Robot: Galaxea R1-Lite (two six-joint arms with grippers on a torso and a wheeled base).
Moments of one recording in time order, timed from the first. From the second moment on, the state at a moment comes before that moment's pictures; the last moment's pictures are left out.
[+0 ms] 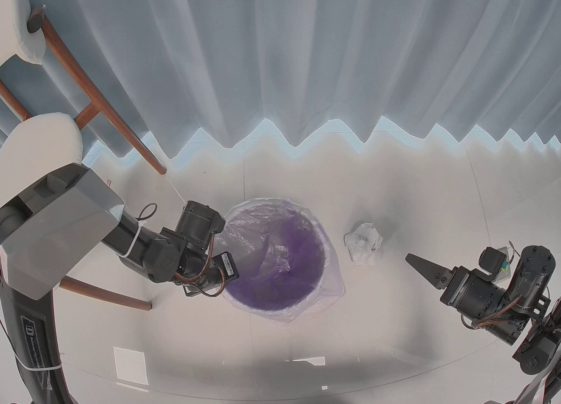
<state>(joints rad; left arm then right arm) -0.42 2.20 -1.11 -0.16 0.02 -0.75 0.30 1.76 -0.02 -1.55 0.07 0.69</state>
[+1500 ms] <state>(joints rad) -0.35 2.24 -1.51 -0.02 -0.19 0.17 0.31 1.73 -0.02 -1.55 0.05 0.69</state>
